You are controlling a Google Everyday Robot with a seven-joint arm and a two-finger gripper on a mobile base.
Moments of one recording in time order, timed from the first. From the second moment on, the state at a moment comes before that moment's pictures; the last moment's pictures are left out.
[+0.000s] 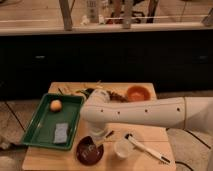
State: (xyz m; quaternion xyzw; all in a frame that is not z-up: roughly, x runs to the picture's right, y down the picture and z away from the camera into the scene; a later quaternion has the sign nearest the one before) arm -0.039 0.257 0.673 -0.38 -0.15 -0.28 0.87
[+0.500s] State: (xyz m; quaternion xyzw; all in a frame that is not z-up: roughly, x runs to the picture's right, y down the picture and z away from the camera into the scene) arm -0.062 0.266 0.664 -0.37 -0.20 -0.35 0.84
